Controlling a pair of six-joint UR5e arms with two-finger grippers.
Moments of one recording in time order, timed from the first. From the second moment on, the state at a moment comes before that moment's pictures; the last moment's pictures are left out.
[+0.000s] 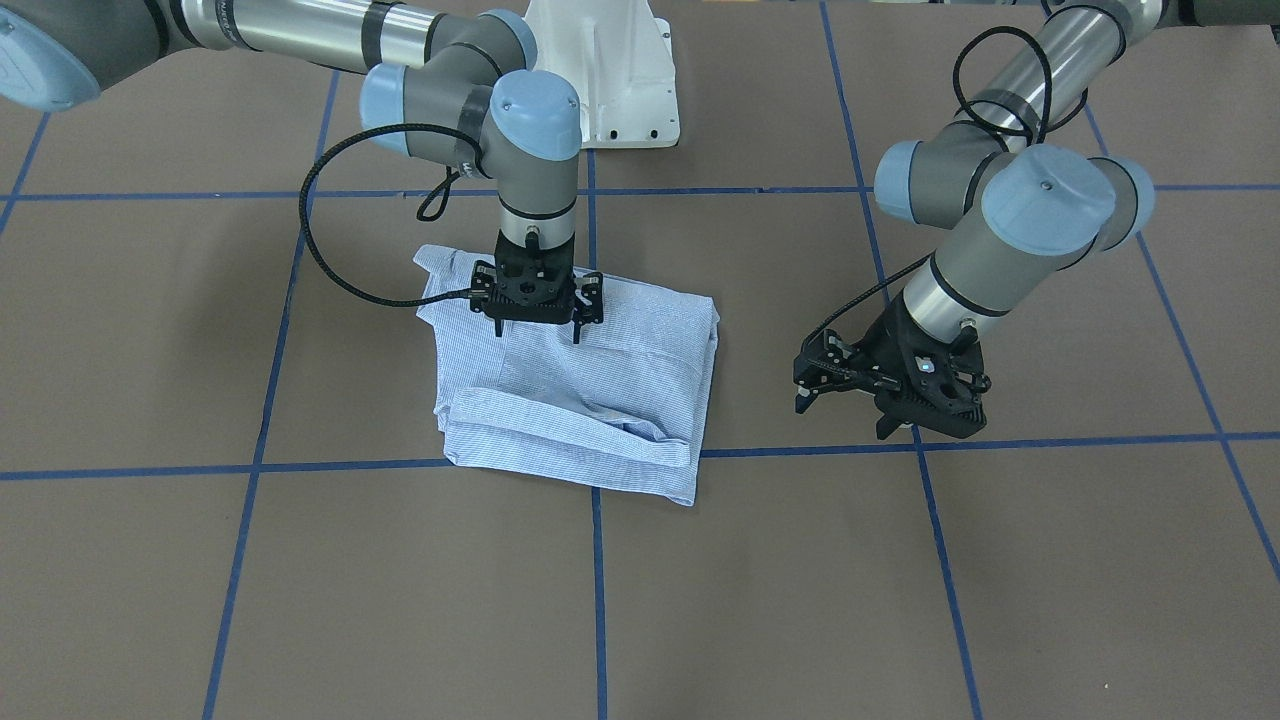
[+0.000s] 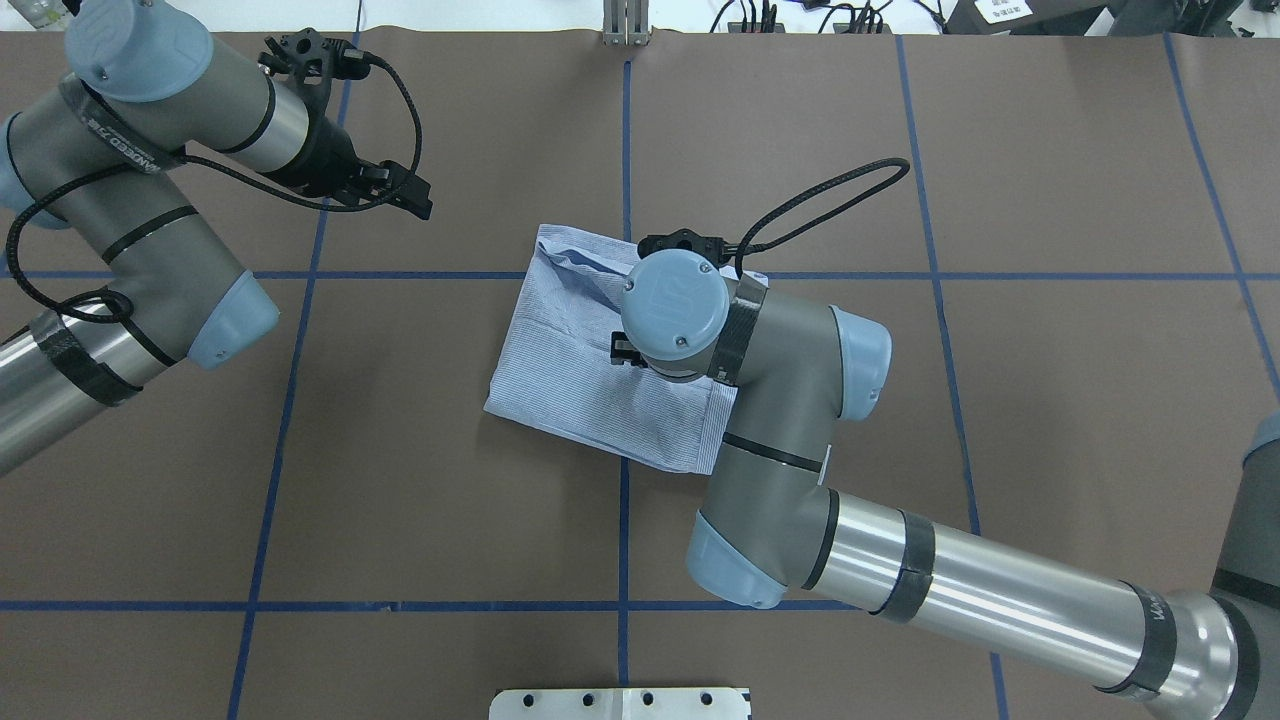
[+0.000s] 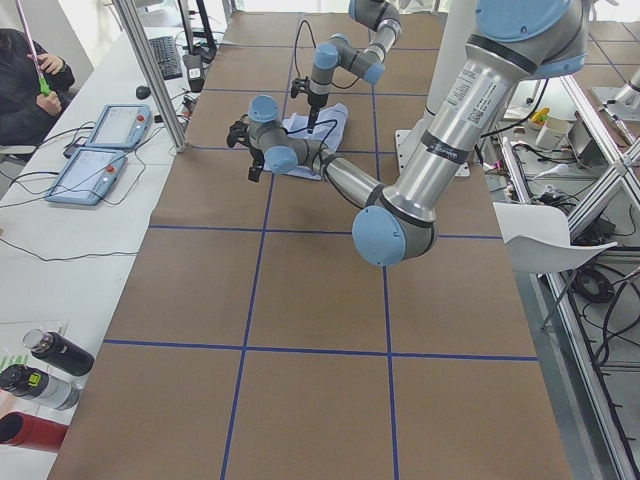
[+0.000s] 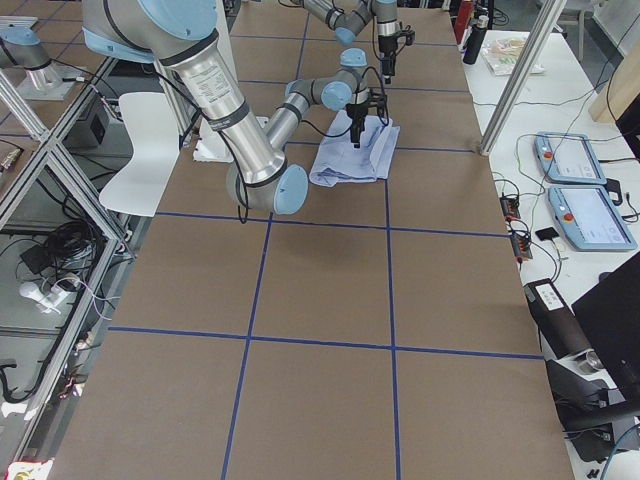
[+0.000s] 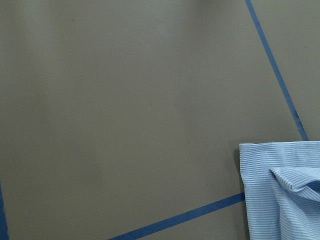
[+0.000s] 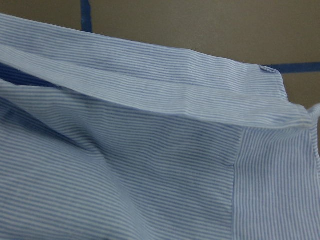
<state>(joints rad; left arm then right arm) -0.90 -2.11 -1.51 -2.06 -2.13 -0.81 0.46 -0.81 1.52 -1.58 1.62 1.29</state>
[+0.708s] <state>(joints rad) -0.90 -2.08 -1.54 -2.07 -2.12 -0.81 0.57 -0.73 1.21 -1.22 1.51 1.18</state>
